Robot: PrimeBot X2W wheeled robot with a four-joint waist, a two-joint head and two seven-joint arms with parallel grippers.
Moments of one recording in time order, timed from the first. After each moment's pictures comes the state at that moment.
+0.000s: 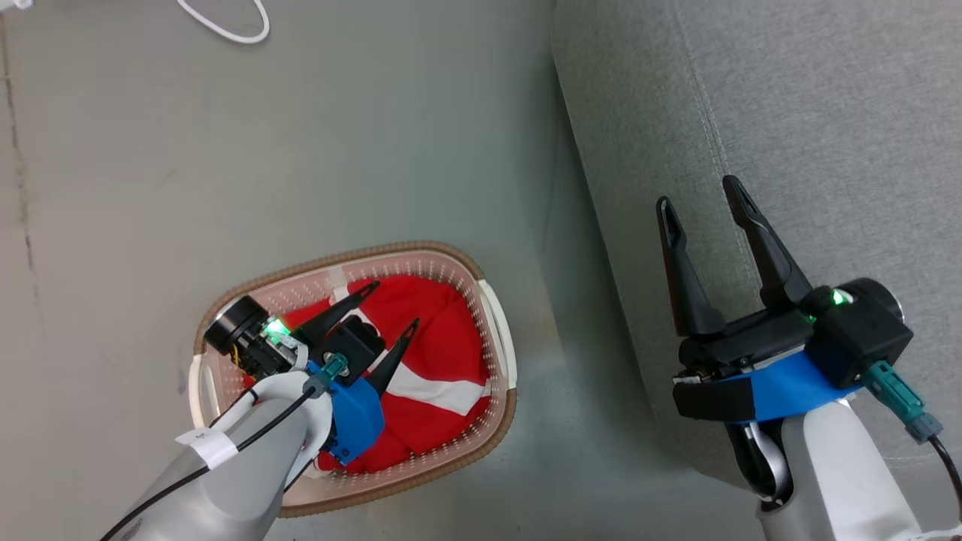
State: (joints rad) left arm -0.64 0.28 -0.85 0.80 -0.21 -0.13 -0.26; right arm -0.31 -0.05 0.14 0.07 0.11 0.13 -0.26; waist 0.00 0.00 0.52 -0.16
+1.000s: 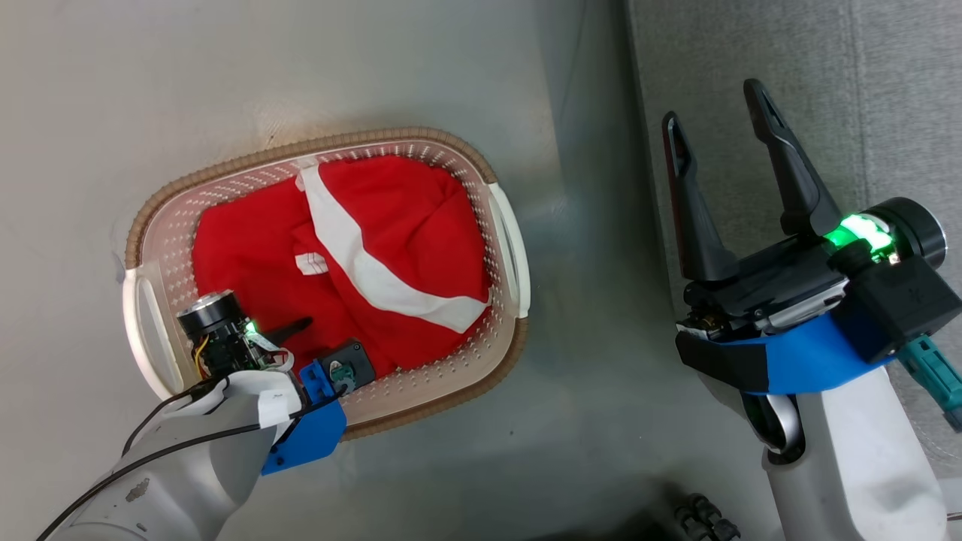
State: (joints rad) left arm -0.84 0.26 -1.28 1.18 -0.16 -0.13 -0.09; right arm -0.43 -0.05 0.16 -0.05 0.04 0.13 -0.26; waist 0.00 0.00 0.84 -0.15
